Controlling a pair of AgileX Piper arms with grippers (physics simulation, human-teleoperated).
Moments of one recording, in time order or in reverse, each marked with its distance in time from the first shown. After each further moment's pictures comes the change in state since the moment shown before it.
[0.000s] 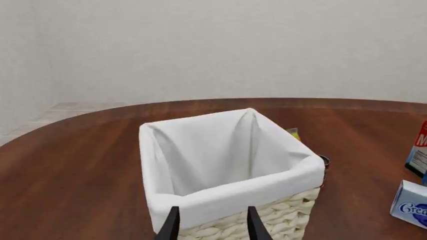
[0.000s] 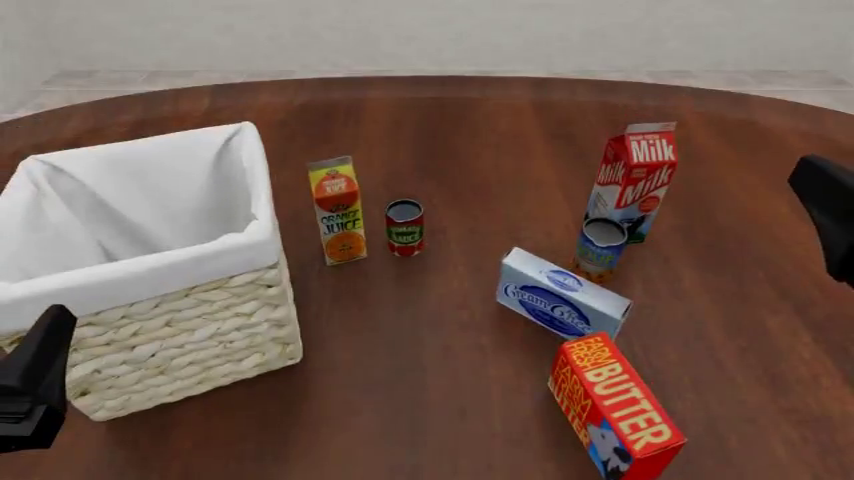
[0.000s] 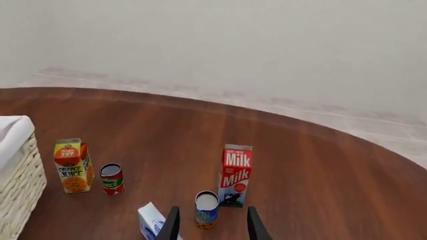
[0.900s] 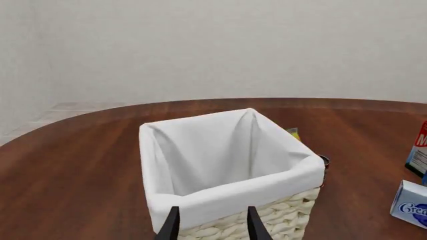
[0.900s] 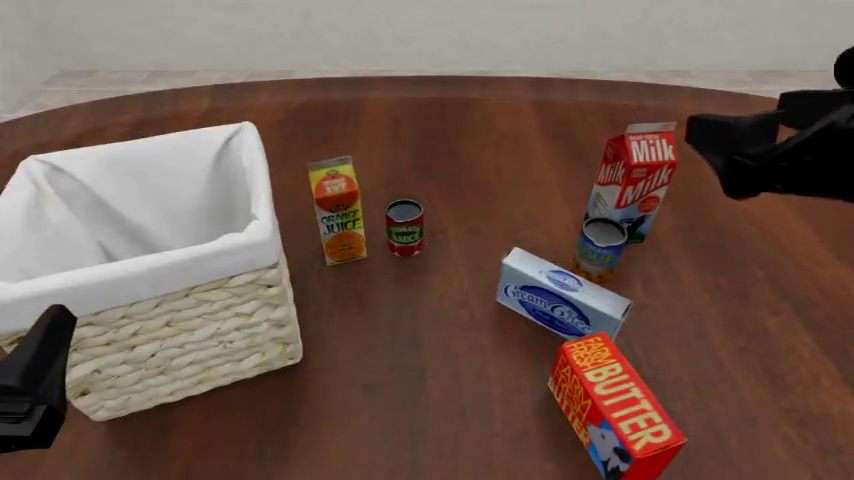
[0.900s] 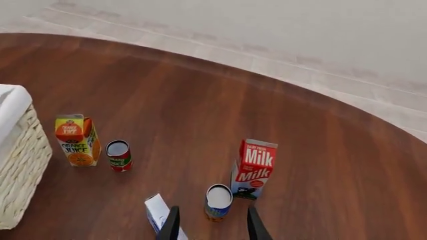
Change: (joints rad) left arm 0.000 0.000 0.000 0.000 0.000; right arm 0.074 0.414 -0.248 0.073 -0.042
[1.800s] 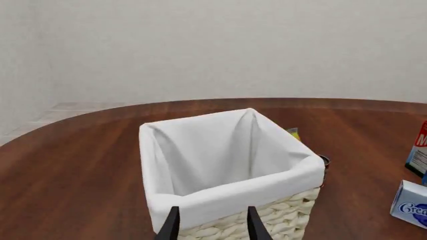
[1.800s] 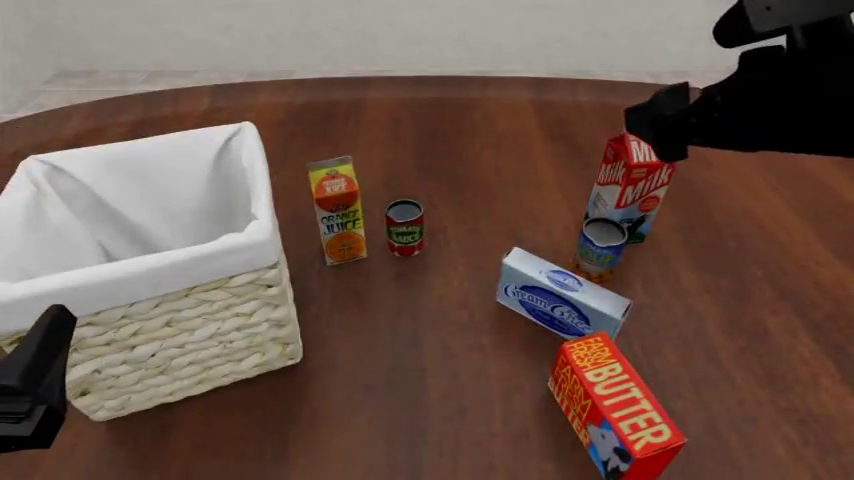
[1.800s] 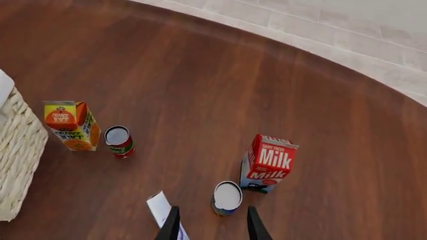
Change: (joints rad) left arm 0.000 0.000 0.000 0.000 0.000; right arm 0.026 0.302 -0.235 0.137 0.000
